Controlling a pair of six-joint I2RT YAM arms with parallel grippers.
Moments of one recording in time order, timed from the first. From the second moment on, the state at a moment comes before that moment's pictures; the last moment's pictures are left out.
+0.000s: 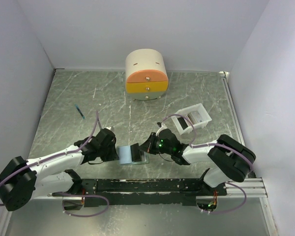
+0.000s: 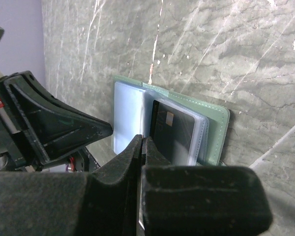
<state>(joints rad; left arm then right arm) -0.77 1.09 0.44 -0.35 0.00 -0.86 0.87 1.49 0.37 0.62 -0.12 1.02</state>
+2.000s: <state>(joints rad) -0.77 1.08 0.40 -0.30 0.01 -0.86 0.92 1.57 0.40 0.64 -0.08 1.08</state>
